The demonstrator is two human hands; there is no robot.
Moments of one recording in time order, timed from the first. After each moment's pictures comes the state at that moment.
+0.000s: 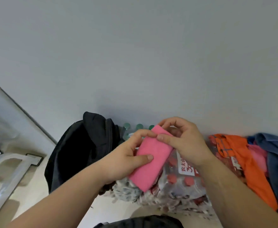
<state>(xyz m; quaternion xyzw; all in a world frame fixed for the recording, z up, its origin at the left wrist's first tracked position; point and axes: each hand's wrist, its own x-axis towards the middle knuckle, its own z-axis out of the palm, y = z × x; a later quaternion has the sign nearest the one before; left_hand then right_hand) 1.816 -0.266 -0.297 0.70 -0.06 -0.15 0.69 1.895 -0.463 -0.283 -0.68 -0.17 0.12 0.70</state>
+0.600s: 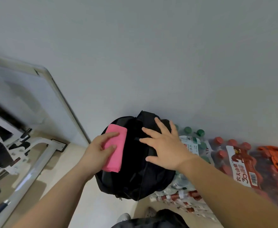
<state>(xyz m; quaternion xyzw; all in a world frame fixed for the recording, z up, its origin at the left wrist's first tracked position) 1.751 -0.013 -0.359 0.79 0.20 0.03 0.58 1.868 -0.246 -0.326 -0.89 -0.45 0.10 0.01</state>
